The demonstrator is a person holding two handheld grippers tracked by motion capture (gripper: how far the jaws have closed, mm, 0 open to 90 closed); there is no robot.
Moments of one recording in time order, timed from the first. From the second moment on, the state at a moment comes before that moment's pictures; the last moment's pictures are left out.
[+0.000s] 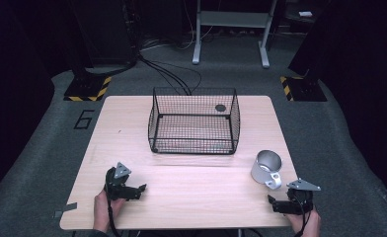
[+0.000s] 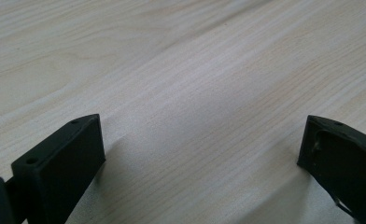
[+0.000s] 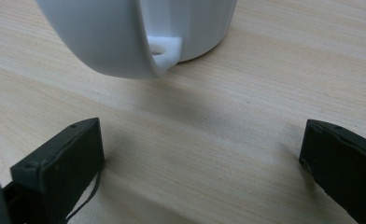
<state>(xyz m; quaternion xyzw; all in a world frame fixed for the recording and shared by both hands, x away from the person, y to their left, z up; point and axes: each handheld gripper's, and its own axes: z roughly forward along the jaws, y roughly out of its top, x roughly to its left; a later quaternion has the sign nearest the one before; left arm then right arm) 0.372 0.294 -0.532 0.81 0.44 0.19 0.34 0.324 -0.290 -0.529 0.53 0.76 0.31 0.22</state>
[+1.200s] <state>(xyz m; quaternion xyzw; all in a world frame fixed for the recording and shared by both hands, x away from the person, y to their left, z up) 0.373 0.295 -0.531 0.81 0.43 0.19 0.34 0.323 -0.282 -0.452 0.53 0.75 0.35 0.20</state>
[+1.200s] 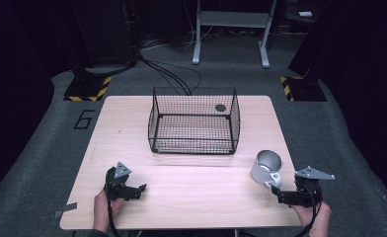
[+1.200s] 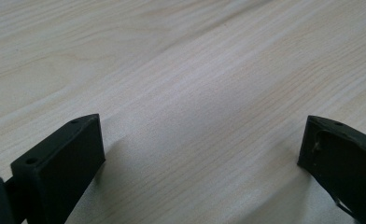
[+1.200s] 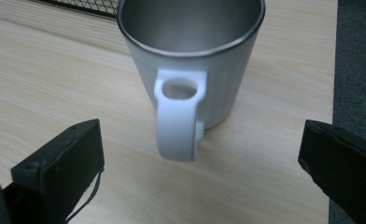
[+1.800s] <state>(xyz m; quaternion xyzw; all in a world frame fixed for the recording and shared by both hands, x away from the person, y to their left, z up) 0.373 0.294 -0.532 0.81 0.43 0.19 0.34 0.374 -0.259 -0.429 0.50 0.78 0.33 0.19</state>
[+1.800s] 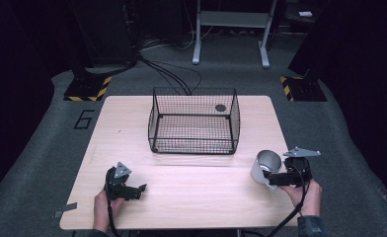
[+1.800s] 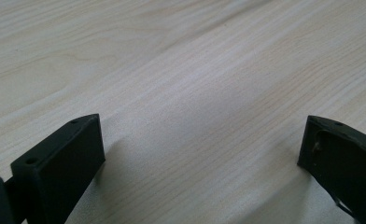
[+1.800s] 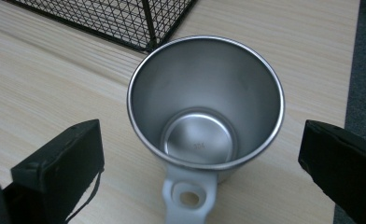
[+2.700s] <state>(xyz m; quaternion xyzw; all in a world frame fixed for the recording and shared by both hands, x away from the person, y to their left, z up) 0.373 0.295 -0.531 0.82 0.43 0.19 0.34 0.409 -0.245 -0.444 0.49 0.79 0.31 0.18</state>
